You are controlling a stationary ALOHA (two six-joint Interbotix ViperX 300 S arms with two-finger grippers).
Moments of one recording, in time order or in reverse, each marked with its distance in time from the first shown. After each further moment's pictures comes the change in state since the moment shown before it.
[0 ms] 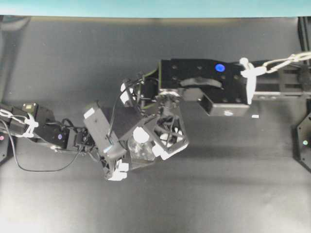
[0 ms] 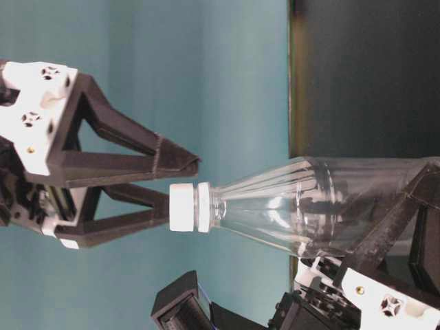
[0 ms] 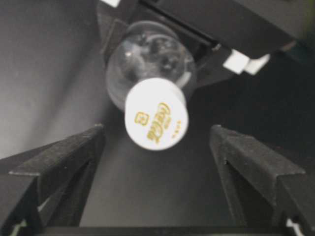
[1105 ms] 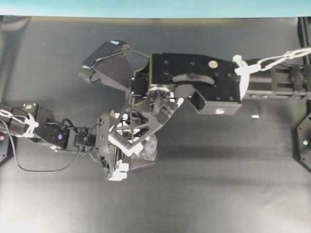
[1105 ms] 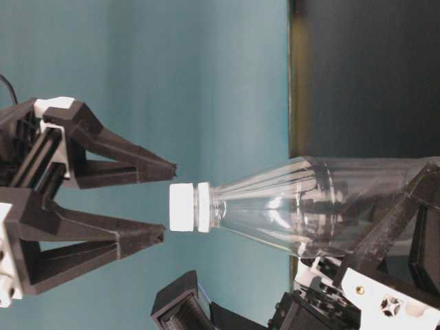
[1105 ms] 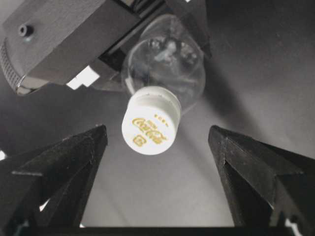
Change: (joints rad) left arm 0.000 -0.002 0.000 0.000 0.000 0.000; right arm -0.002 0.089 -0.166 0.000 0.143 1.157
